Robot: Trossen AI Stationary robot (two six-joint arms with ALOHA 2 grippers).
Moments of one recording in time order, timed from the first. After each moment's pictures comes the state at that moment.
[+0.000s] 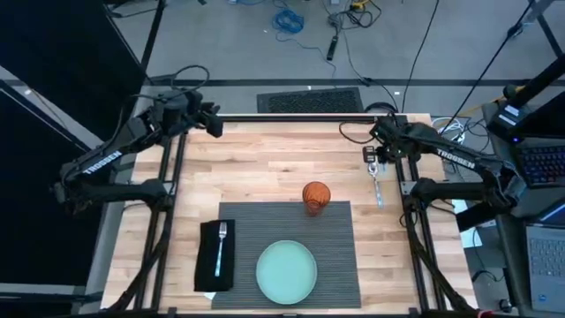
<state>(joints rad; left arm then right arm) 0.61 0.94 1.05 -0.57 -0.26 -0.20 -0.66 1.04 0.84 -1.14 0.13 0.82</state>
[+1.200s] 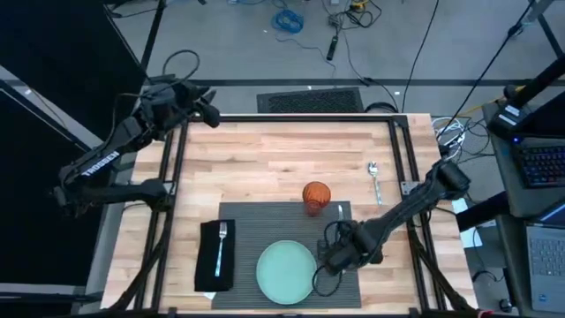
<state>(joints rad) 0.67 0.92 1.05 -0.37 -0.26 -0.02 0.60 1.80 1.42 -1.07 -0.03 2.20</state>
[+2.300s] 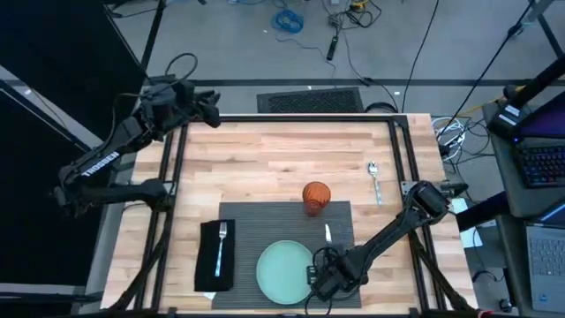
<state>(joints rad) 0.67 0.92 1.05 -0.39 -0.16 -0.23 0.66 2.04 1.42 -0.78 -0.03 2.21</state>
